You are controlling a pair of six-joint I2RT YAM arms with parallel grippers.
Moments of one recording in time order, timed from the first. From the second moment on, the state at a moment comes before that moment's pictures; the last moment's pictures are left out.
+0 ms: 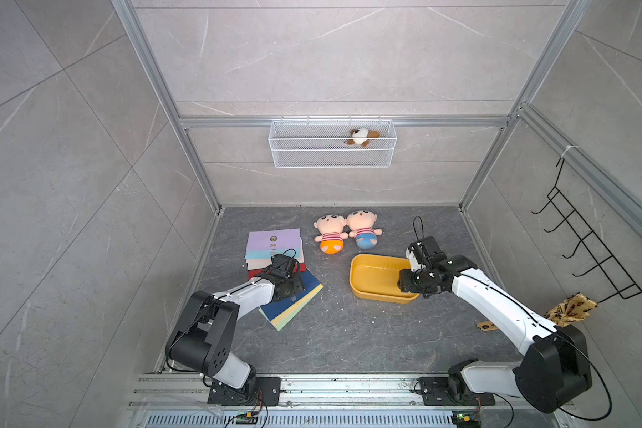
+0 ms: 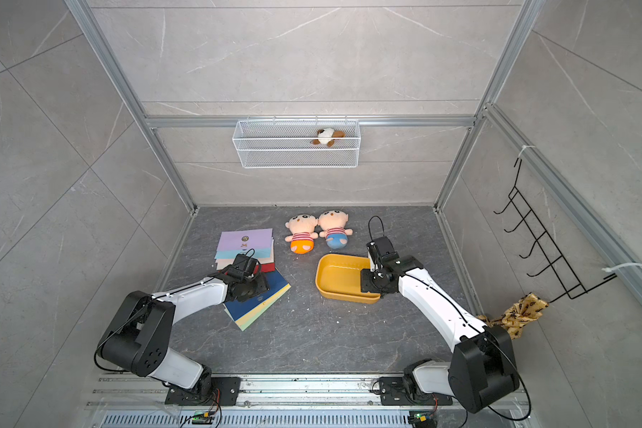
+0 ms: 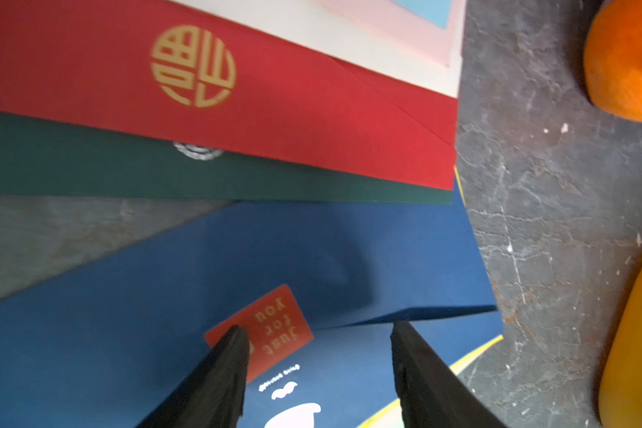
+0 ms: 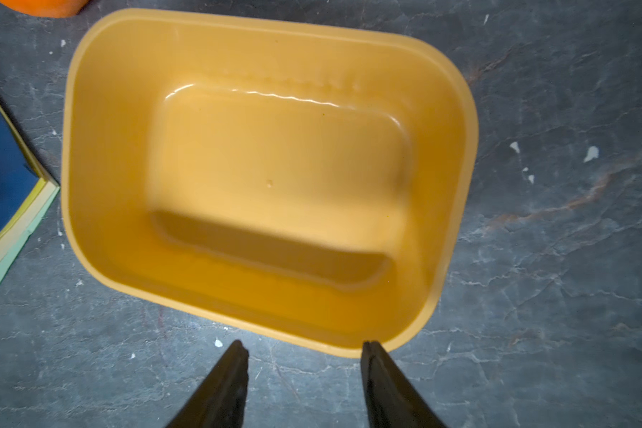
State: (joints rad) left arm -0.42 1.54 0.75 -0.26 -0.03 -0.73; right arm 0.37 1.33 1.02 -0.85 -0.04 0.35
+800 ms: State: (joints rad) left arm -0.46 1.39 0.74 -0.32 0.00 -0.79; right arm 0.99 1.54 1.16 -0.72 -0.06 0.77
